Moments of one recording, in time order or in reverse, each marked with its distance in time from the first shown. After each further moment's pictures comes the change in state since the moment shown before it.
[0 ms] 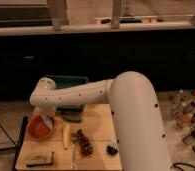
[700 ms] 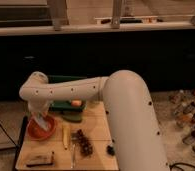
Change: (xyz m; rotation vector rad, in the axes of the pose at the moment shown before) arm -0.009 -0.032 -0.020 0.026 -0.084 -0.088
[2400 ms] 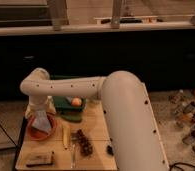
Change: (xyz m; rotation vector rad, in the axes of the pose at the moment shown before) arm 0.005 0.007 -0.001 0.009 -0.063 -0.038
